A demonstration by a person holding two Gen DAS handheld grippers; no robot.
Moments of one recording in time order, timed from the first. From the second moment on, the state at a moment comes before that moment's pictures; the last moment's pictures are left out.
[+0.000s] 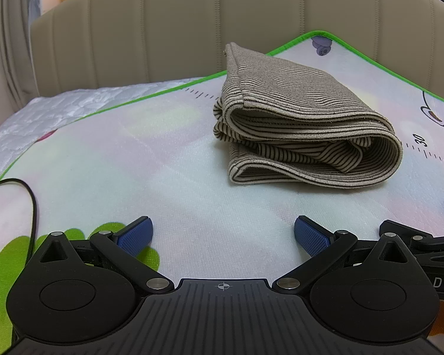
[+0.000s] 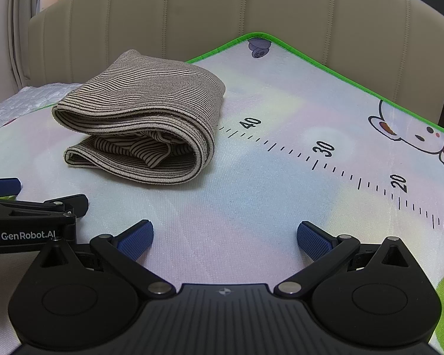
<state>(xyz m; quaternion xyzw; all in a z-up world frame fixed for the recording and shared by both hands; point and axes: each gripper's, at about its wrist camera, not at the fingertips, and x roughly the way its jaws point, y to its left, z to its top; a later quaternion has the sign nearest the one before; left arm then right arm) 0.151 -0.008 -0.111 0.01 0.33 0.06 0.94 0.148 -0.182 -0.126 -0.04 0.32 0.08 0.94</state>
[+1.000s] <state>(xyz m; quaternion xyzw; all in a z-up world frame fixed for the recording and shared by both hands) 0.159 0.000 -0.111 0.01 0.33 0.04 0.94 0.149 -0.181 -0.128 -0.04 0.32 0.07 0.94</state>
